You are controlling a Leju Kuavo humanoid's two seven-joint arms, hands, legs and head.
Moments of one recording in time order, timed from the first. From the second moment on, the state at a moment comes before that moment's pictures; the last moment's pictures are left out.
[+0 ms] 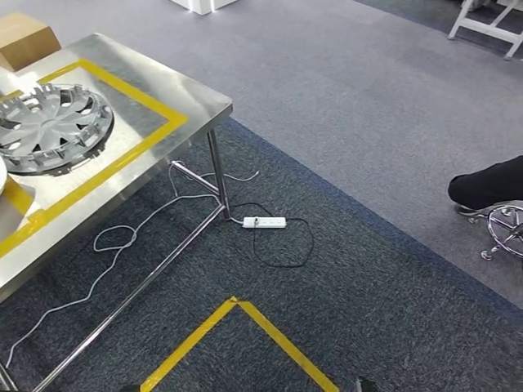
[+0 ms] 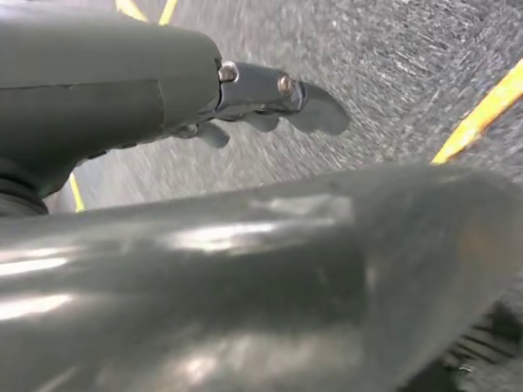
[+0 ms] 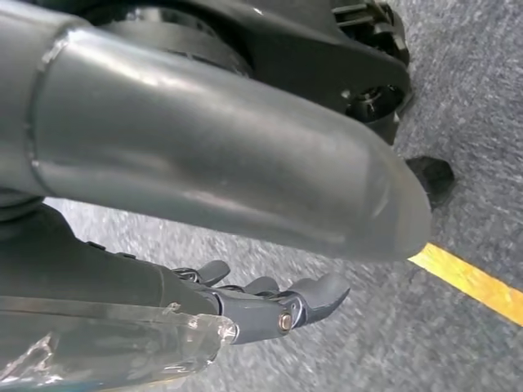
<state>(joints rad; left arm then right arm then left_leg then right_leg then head) -0.05 -0.10 0.51 -0.21 -0.63 0.25 0.15 -0.12 0.21 -0.89 -0.22 0.79 -0.14 0.05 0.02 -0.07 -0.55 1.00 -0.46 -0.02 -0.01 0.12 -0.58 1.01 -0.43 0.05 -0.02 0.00</state>
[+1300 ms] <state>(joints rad) -0.06 -0.14 0.35 -0.21 -0.87 0.16 0.19 -0.15 0.24 -0.94 -0.22 0.73 -0.14 0.07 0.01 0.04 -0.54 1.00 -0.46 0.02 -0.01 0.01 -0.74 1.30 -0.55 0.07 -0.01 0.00</state>
